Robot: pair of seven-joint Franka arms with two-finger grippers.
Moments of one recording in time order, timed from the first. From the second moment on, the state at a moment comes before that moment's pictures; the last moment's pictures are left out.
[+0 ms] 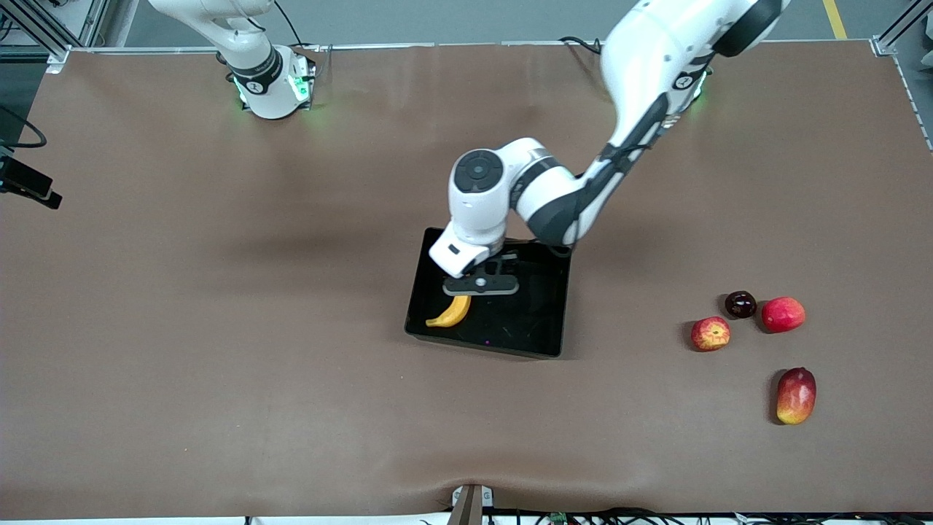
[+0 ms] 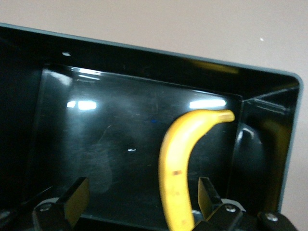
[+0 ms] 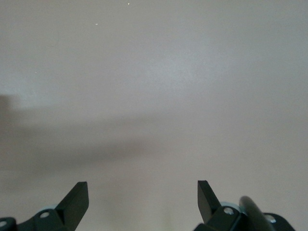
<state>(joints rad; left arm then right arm) -0.52 0.79 -0.35 -1.34 0.43 2.20 -0.99 0.00 0.01 -0.17 -1.57 -0.02 1.57 -0.07</state>
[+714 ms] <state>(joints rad) -0.60 0.95 -0.25 -1.32 0.43 2.35 -1.01 0.00 0.06 -0.17 -1.55 -0.01 1.58 -0.07</state>
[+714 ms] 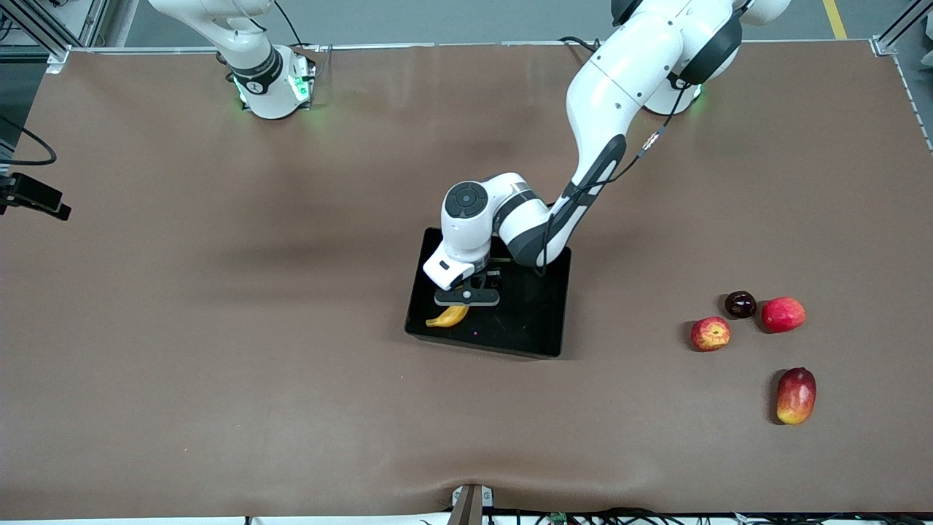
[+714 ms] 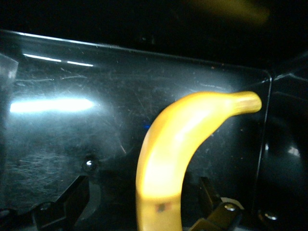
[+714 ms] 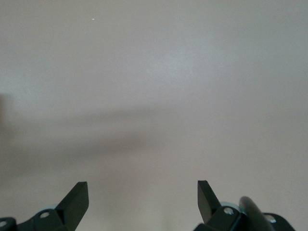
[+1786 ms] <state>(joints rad) -0.59 0.87 -0.24 -1.27 0.43 2.27 -1.02 0.02 0.34 -0.15 -1.55 0.10 1.69 -0.01</state>
